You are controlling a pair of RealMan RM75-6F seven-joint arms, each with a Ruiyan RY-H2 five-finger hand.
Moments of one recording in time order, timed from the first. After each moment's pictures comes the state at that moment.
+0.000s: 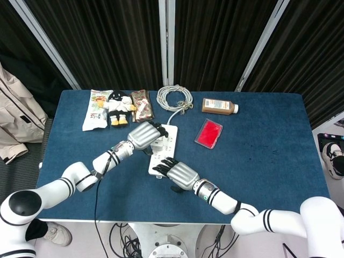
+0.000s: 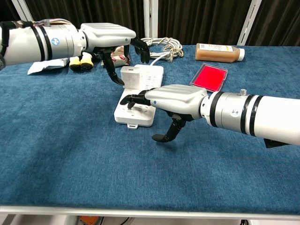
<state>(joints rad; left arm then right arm) -1.08 -1.66 -0.10 -0.91 1.65 0.80 -0.33 0.87 -1.67 0.12 -1.44 -1.33 0.69 -0.15</state>
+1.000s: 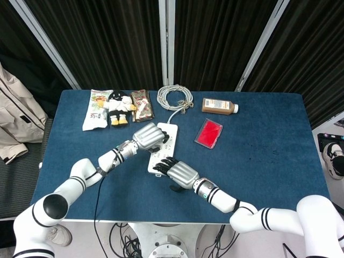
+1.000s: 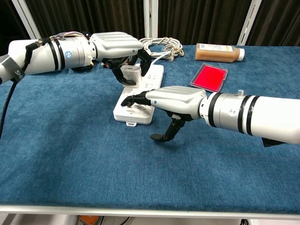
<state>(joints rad) -1.13 -1.86 0.04 -0.52 1.72 0.91 -0.52 0.89 -1.68 0.10 -1.40 -1.30 0.67 -0.10</state>
